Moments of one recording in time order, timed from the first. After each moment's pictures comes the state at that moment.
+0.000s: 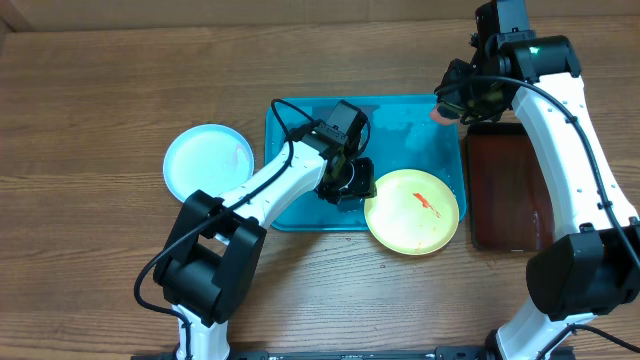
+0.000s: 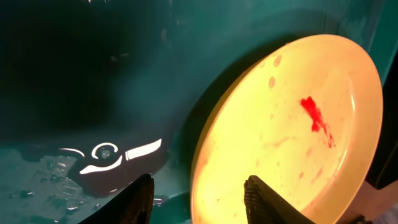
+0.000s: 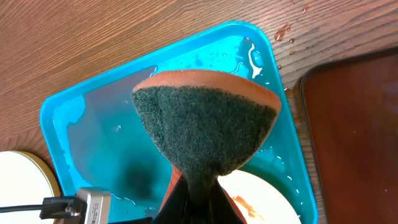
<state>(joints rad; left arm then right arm) -0.58 1.99 1.40 -0.71 0.38 -0.61 0.13 1.86 1.84 -1.16 -0.12 0.49</state>
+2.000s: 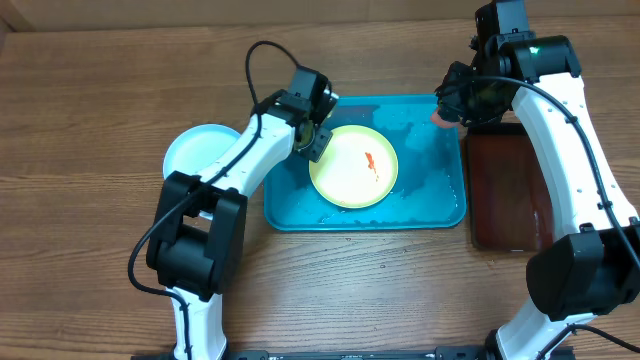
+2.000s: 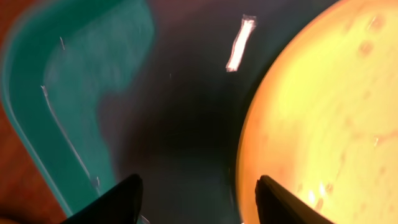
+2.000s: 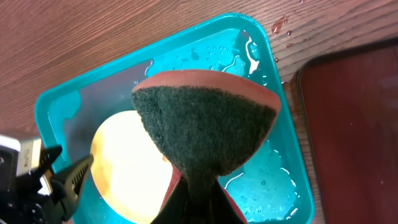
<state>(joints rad) -0.39 2.07 1.51 -0.67 -0.05 0.09 0.13 1.86 1.84 -1.19 -0.12 0.49</state>
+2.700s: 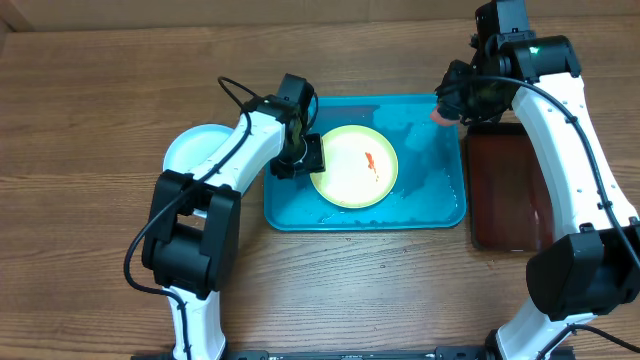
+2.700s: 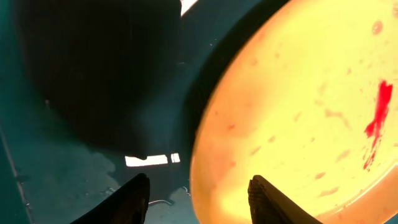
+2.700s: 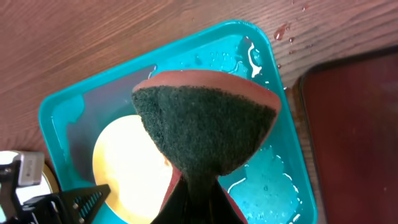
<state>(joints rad) -0.36 2.07 1.51 -0.85 0.20 -0.48 0.13 1.86 1.84 -1.16 -0.12 0.49</state>
